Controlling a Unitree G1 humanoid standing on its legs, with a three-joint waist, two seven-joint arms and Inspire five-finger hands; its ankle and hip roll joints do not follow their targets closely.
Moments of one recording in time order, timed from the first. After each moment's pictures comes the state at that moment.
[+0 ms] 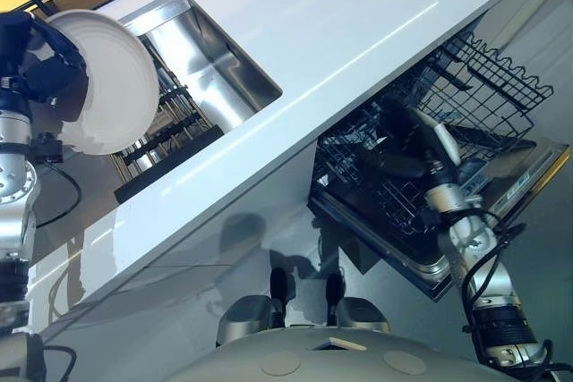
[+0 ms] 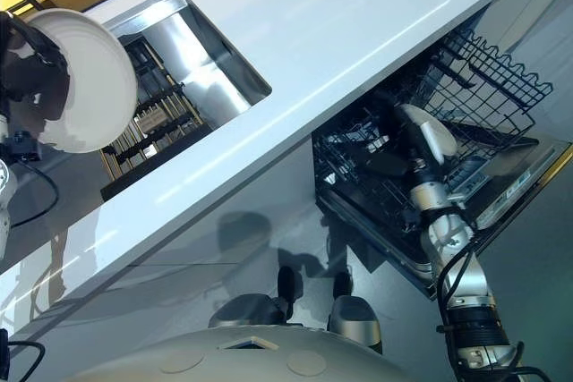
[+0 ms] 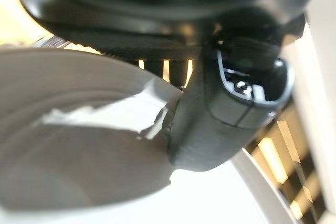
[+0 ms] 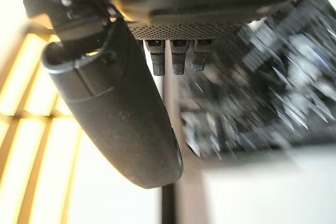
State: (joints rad) left arm -0.09 0.88 0.28 0.06 -0.05 -0.23 0.31; right arm 0.05 -0.45 -0.11 -0.02 0.27 -0.19 -0.03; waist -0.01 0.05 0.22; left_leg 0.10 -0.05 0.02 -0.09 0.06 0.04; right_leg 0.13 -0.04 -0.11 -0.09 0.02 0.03
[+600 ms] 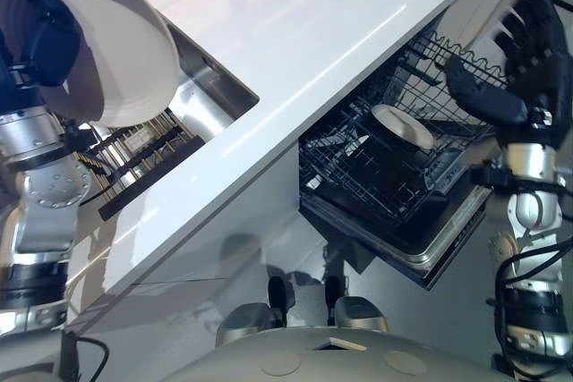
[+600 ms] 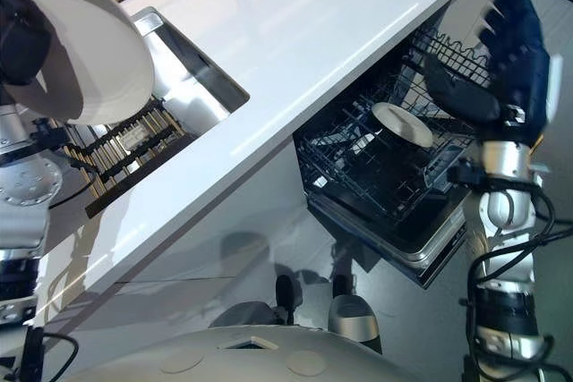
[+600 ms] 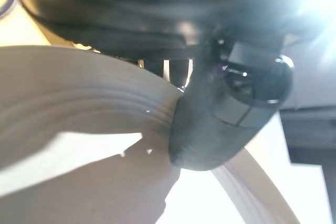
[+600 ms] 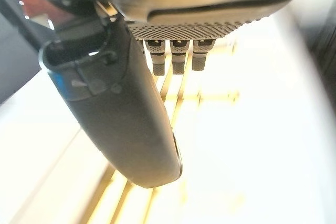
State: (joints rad) left arm -0.24 0.71 0.13 -0.06 0.28 -0.31 0.71; right arm -0.14 -0.49 -0.12 -0.22 0.48 -0.21 0.04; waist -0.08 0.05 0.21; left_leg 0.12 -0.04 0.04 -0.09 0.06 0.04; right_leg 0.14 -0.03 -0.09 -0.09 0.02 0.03
